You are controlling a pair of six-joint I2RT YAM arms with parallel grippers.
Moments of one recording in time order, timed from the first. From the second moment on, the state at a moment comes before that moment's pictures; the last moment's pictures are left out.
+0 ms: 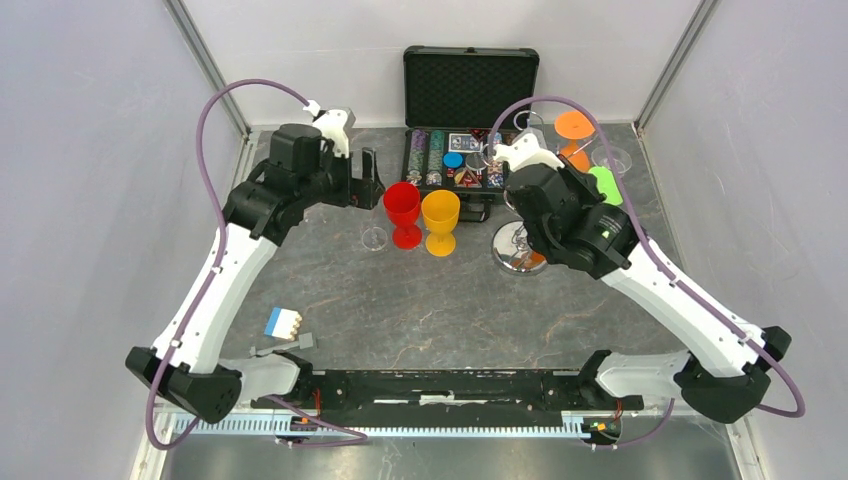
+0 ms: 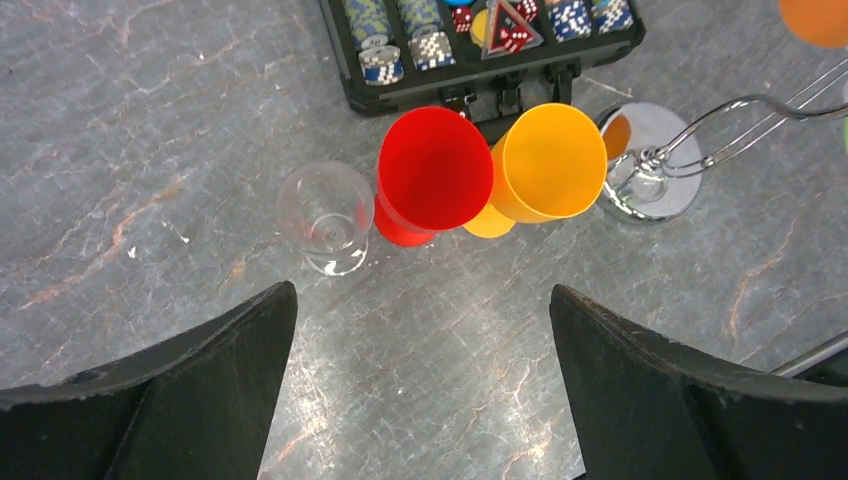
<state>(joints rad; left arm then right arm) -0.42 1.25 1.49 -0.81 0.06 -0.16 0.85 1.23 1.47 -0.91 1.20 -0.37</state>
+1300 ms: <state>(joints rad) -0.42 0.92 1.35 -0.56 0.43 -0.44 0.84 0.74 1.31 -0.48 0.17 -0.12</state>
